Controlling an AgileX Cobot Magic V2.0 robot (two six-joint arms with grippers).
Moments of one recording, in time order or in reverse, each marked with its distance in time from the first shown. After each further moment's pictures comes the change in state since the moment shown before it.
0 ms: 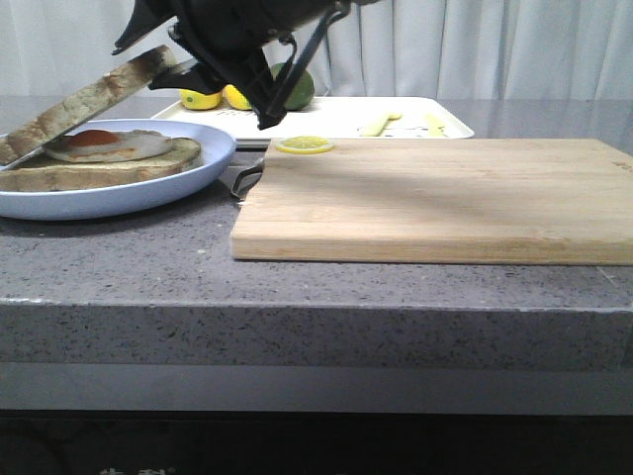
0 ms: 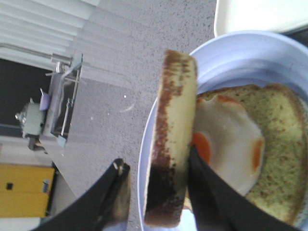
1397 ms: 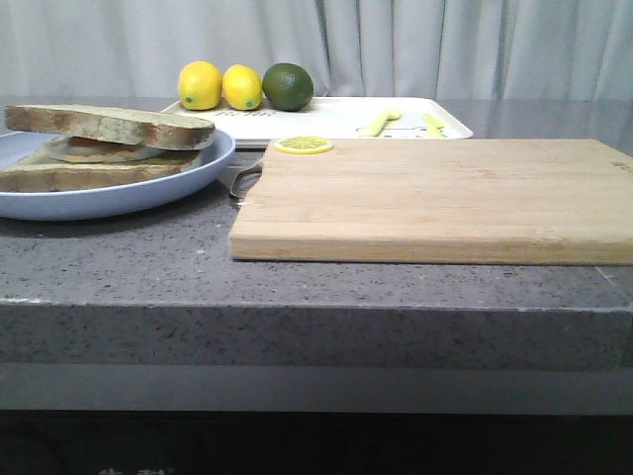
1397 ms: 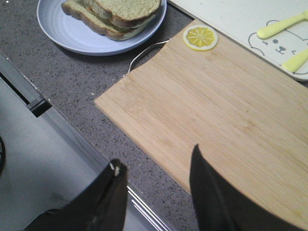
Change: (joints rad) left arm 0.000 0.041 0.041 0.006 -0.002 0.000; right arm -0.077 -1.046 0.459 -1.530 0.499 0.449
